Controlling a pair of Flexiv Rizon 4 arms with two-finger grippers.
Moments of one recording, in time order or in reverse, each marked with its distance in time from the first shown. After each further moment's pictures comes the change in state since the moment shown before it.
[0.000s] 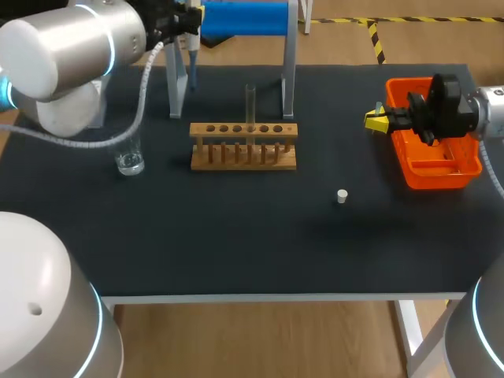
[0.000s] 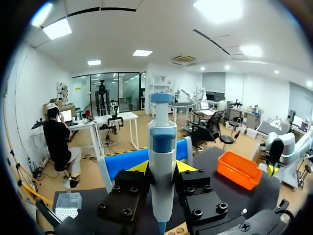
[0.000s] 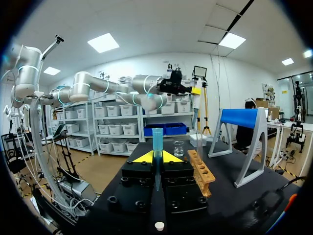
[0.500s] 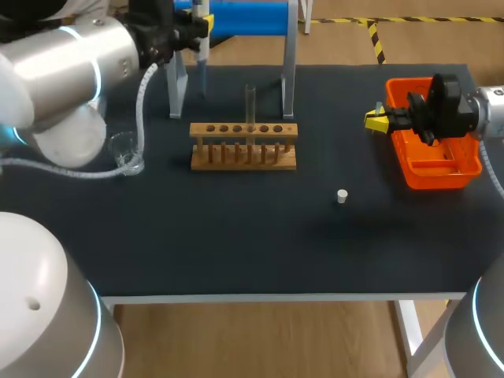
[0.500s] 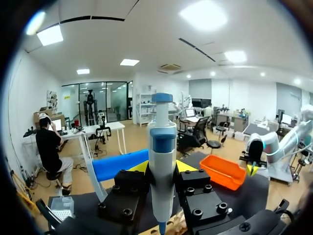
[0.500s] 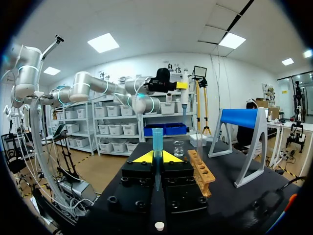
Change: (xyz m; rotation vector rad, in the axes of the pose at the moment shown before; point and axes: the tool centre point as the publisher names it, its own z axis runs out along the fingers) left arm 0.047 -0.008 -0.045 0.106 0.103 0.020; right arm 0.000 0.000 0.000 0.000 0.000 0.000
